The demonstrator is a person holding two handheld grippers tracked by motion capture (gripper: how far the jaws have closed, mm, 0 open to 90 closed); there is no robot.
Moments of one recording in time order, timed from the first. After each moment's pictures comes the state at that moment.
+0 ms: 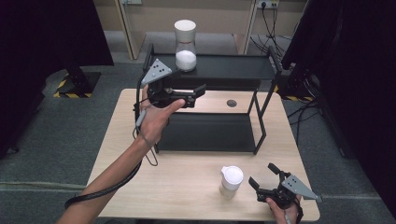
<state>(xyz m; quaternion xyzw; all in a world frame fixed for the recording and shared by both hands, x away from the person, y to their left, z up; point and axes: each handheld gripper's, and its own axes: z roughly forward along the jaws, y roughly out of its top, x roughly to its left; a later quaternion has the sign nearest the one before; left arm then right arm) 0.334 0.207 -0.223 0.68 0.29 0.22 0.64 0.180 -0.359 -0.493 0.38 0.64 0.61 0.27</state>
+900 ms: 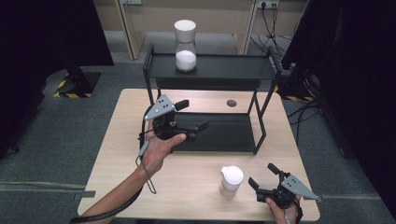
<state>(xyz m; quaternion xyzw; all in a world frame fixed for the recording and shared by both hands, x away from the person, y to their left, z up) 0.311 0.212 -0.289 0.69 0.26 0.17 0.66 0.180 -0.358 -0.492 0.38 0.64 0.61 0.26</state>
